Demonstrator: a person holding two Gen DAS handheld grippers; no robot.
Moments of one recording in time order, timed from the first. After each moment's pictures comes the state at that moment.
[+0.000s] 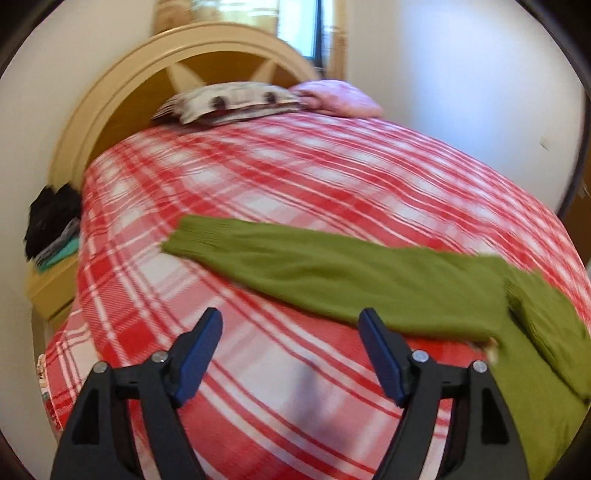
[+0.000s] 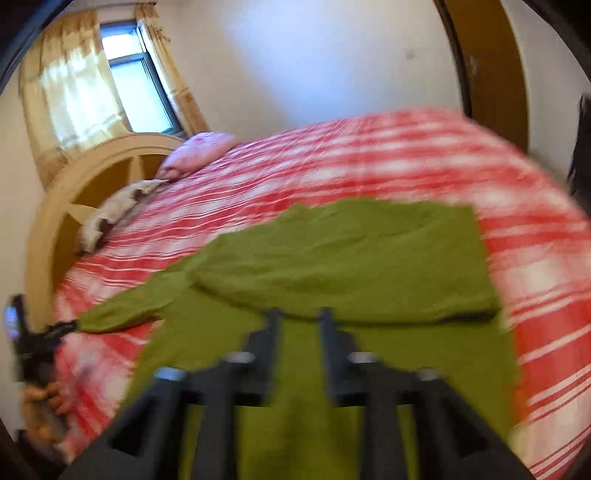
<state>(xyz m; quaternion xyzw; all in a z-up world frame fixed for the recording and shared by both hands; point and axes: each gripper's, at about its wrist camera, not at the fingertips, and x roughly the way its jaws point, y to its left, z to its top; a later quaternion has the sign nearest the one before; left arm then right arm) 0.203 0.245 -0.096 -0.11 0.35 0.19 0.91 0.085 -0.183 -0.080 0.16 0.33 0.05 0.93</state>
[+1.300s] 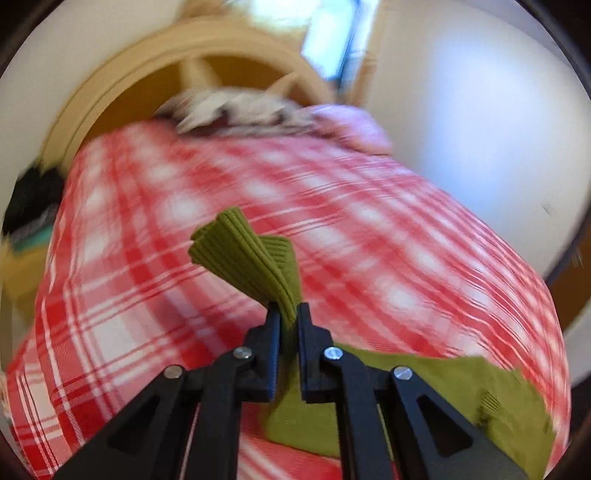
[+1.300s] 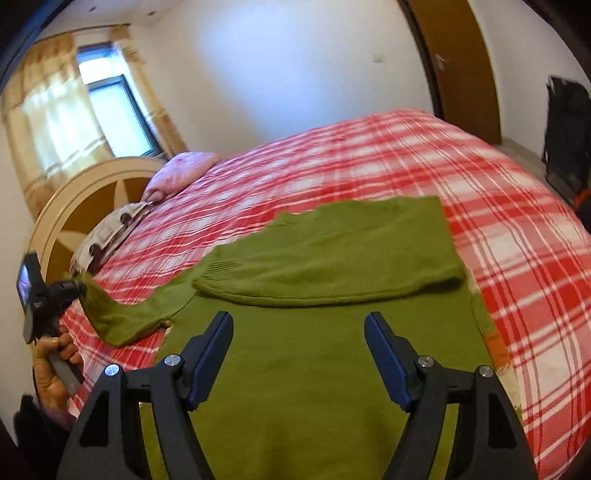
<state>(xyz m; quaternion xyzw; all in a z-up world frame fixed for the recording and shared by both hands) 0.277 0.240 -0.053 -0.18 0.30 0.17 0.92 0.036 -0.181 -0.067 0.19 0.31 -0.02 0.93</state>
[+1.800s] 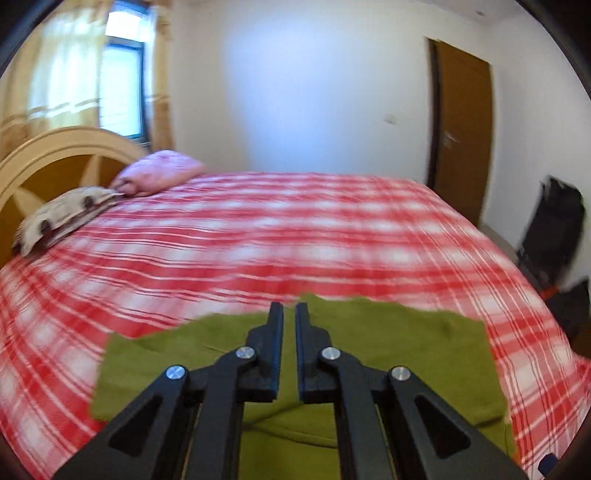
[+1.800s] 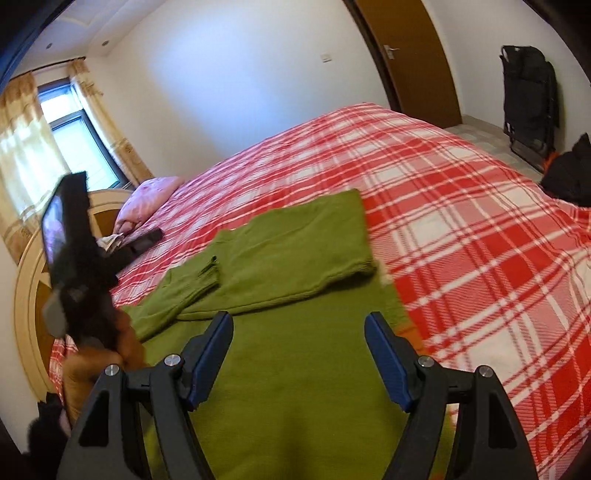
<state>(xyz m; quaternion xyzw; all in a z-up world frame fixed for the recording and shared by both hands) 0.268 -0.084 -0.040 0.02 0.27 -0.08 0.96 0.002 -0.261 -0.082 0.24 0.30 -0.08 0.92</state>
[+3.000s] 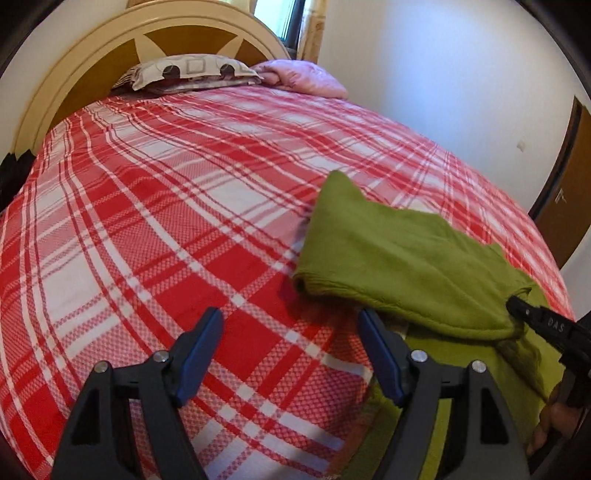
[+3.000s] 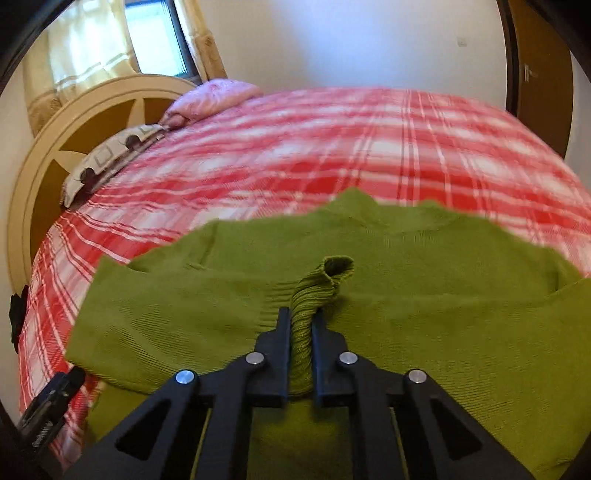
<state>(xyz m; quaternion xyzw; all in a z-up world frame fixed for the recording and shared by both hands) 0.227 0.120 -0.142 -0.16 0.36 0.12 0.91 0.248 -0.117 -0.127 0.06 0.38 0.07 0.92</state>
